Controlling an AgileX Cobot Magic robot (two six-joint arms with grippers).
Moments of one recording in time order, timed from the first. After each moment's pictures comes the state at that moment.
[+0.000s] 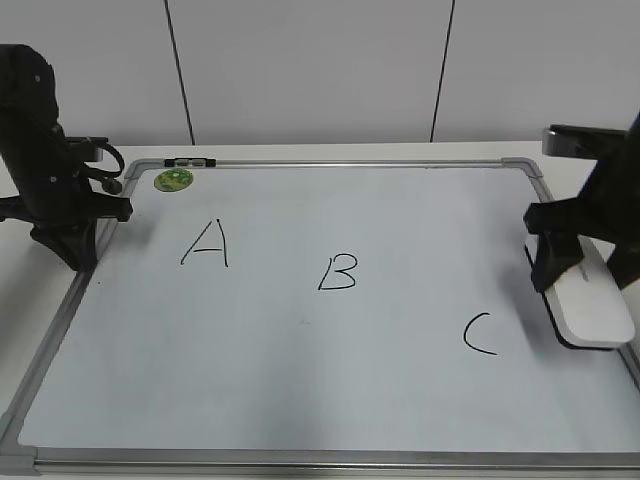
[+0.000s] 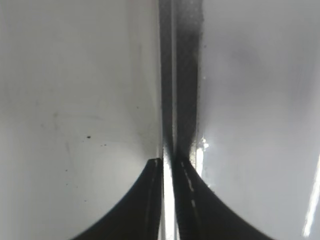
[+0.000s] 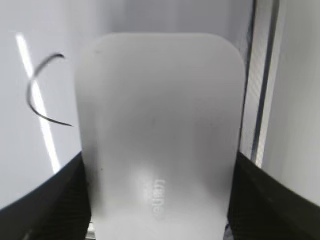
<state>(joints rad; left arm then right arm) -0.09 2.25 -1.67 -0.02 1.06 -0.09 0.08 1.76 -1.17 0.12 1.02 0.02</state>
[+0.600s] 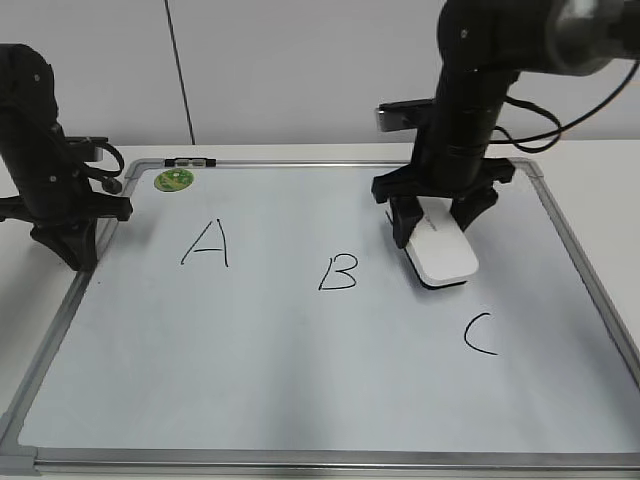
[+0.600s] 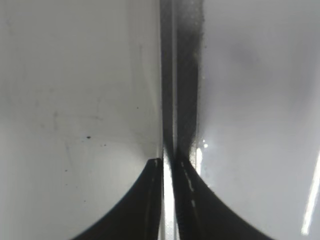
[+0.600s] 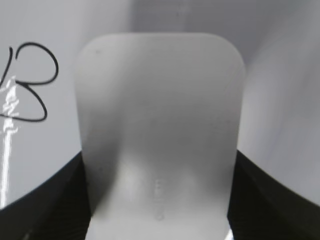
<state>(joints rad) -0.09 2.25 -1.67 -0.02 1.06 -0.09 0.33 2.14 -1.77 0.07 1.21 0.03</state>
